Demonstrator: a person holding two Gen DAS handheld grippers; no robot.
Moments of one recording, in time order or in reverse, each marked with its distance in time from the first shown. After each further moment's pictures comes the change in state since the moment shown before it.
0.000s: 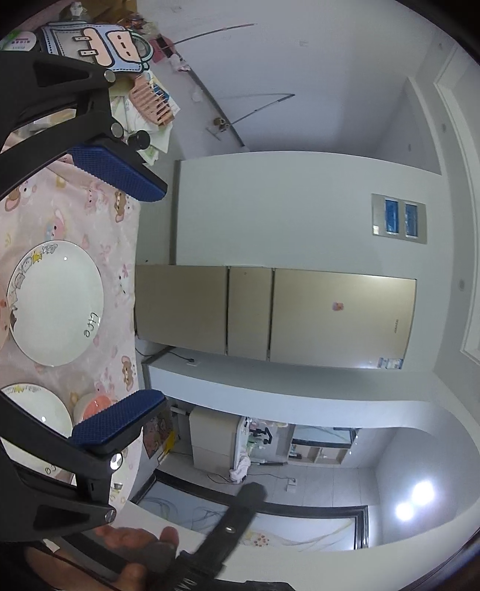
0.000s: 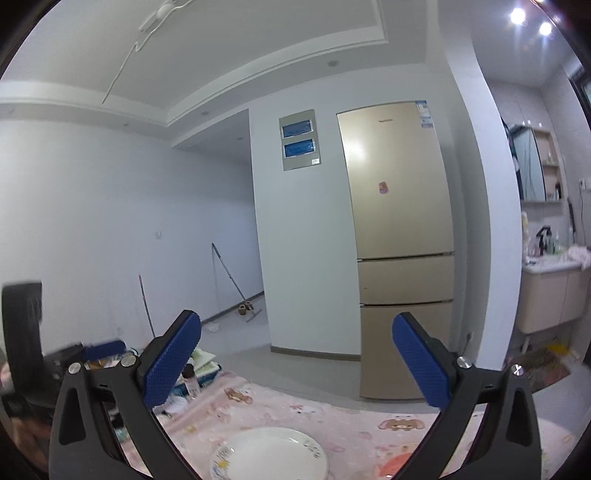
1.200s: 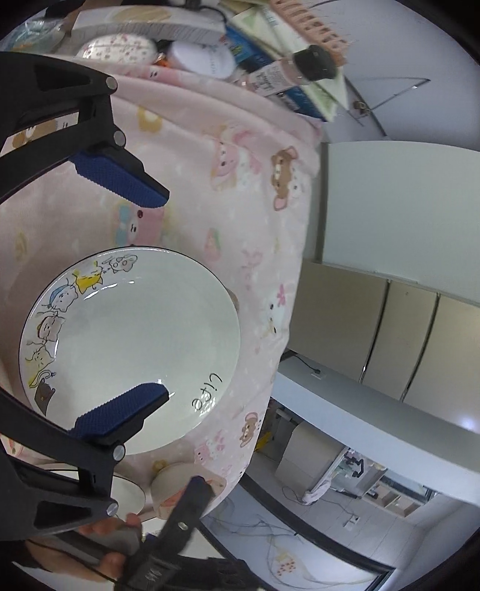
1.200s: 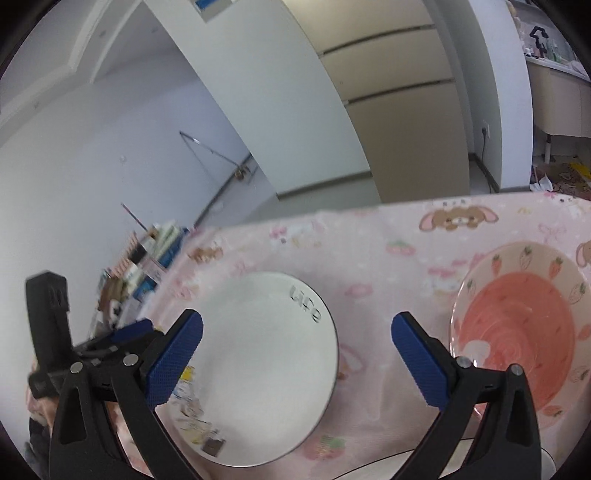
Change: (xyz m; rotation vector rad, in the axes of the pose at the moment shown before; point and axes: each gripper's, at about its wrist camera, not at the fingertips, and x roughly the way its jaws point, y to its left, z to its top) left arm 0.205 0.085 -0.143 -0.183 0.572 -0.054; right arm 0.152 -0.080 -0.201 0.371 0.661 0.028
